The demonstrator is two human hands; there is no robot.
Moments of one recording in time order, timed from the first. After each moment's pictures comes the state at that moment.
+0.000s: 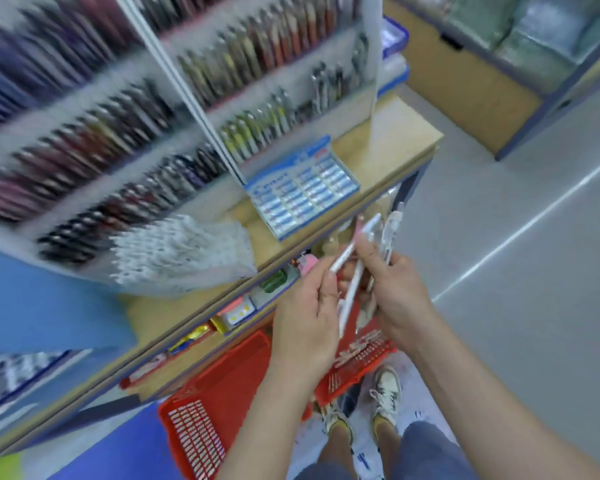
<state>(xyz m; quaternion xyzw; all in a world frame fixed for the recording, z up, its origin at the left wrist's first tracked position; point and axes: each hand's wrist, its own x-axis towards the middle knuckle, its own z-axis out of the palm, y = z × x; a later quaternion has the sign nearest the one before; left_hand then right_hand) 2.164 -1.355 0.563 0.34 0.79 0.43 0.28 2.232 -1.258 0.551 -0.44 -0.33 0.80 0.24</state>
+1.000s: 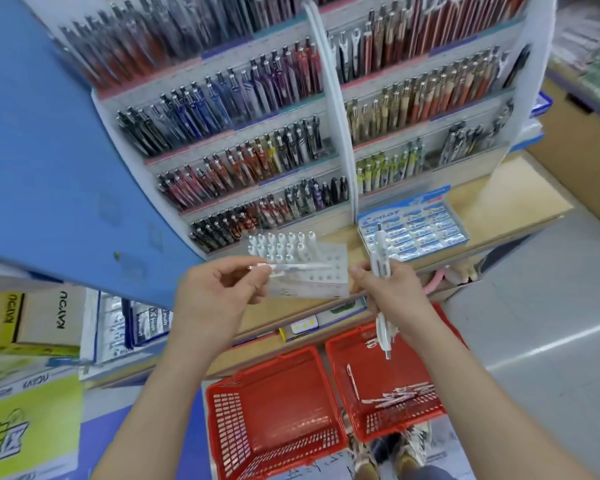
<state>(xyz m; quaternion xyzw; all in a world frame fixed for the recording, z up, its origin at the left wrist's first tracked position) 2.015 -1.466 0.663 0.13 0.85 0.49 0.18 2.125 -1.287 0.560 -0.37 -0.58 0.72 0.08</state>
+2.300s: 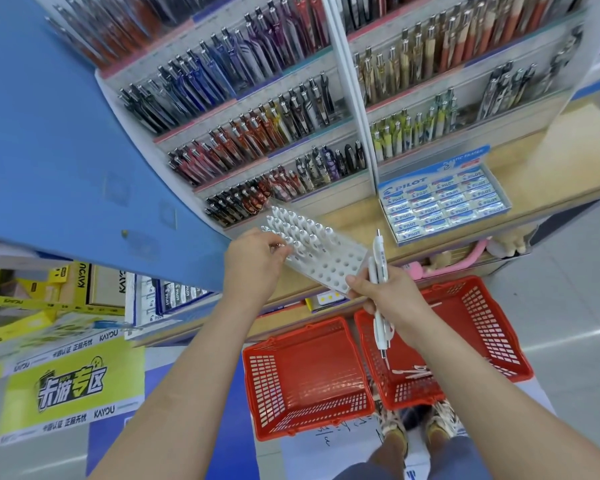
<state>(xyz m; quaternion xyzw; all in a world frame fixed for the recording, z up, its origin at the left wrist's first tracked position) 1.989 -1.437 0.591 0.24 0.96 0.13 0.04 2.133 -1.304 0.514 -0.35 -0.52 0.78 -0.01</state>
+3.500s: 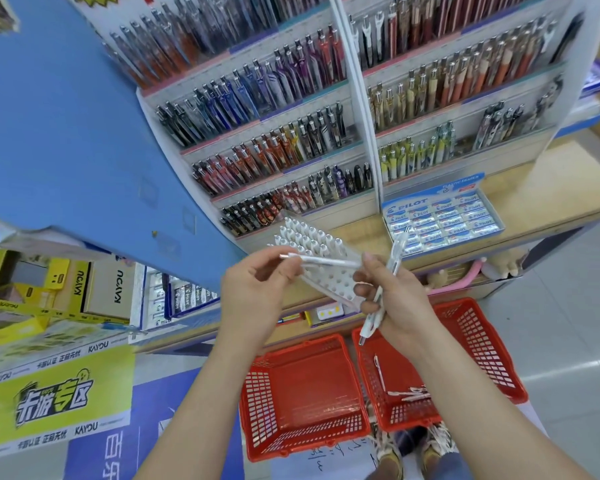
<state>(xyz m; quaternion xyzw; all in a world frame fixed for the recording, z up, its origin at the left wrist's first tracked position) 2.050 -1.453 0.654 0.11 0.84 0.52 0.13 2.130 -1.316 0.571 -0.35 -0.29 0.89 0.07</state>
